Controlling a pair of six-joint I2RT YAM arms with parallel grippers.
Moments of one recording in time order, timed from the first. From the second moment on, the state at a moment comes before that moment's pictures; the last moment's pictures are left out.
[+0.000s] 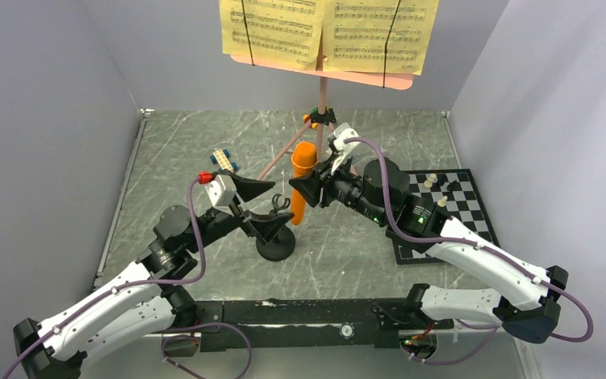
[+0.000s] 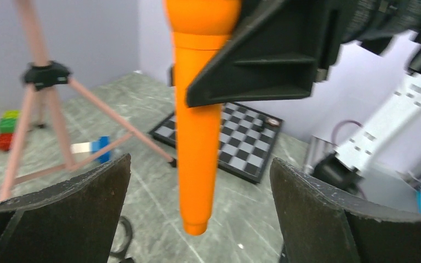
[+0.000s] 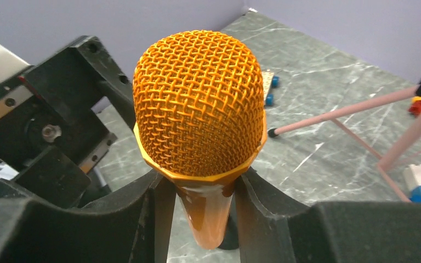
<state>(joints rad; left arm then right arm) -0.83 0.68 0.61 0.30 0.18 -0.22 1.00 1.06 1.18 -0.20 0.12 0.19</state>
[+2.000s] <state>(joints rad) -0.04 1.51 0.97 -0.22 0.19 -0.39 0.95 0.77 0.88 -0.27 0.10 0.32</state>
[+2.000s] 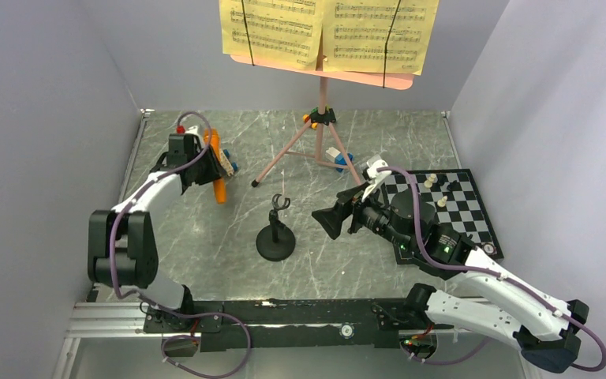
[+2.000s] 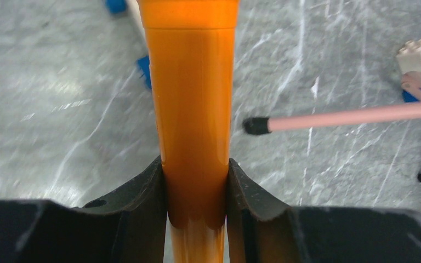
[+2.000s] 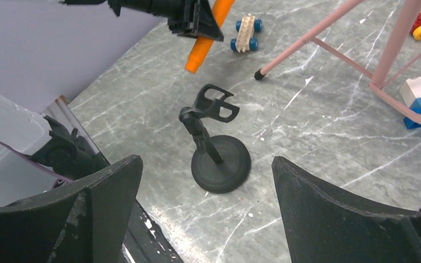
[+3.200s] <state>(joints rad) -0.04 2.10 1.53 -0.41 0.09 -0.38 0.92 0.83 0.85 -0.29 0.16 0.31</state>
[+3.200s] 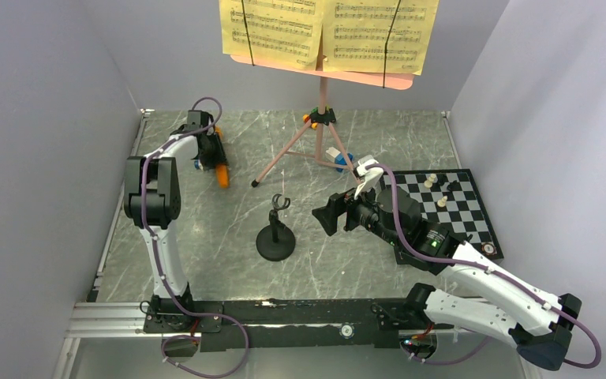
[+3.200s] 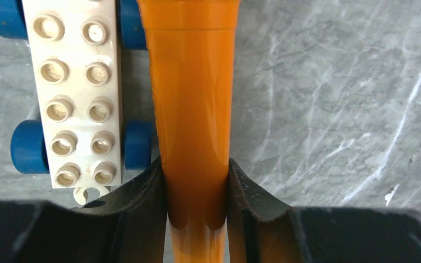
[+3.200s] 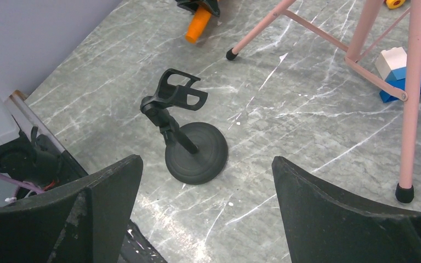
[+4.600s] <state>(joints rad) 0.11 2.36 2.01 -0.78 0.05 -0.36 0.92 0.80 0.85 -0.32 0.19 0.31</state>
